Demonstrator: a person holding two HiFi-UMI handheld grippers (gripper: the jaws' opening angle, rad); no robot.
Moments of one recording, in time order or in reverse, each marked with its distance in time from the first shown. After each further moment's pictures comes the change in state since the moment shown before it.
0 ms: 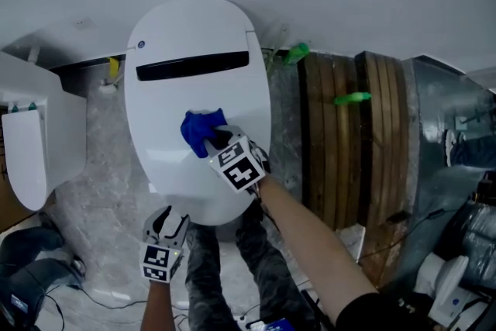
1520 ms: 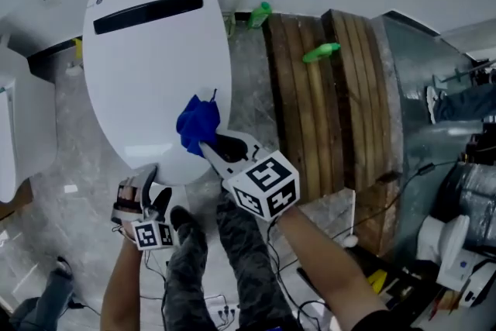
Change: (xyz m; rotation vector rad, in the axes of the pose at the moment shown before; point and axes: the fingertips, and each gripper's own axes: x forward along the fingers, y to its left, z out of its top) left arm 0.056 -0.055 -0.084 1.157 0.062 0.104; right arm -0.161 0.072 -0.085 0.244 -0.296 -0.001
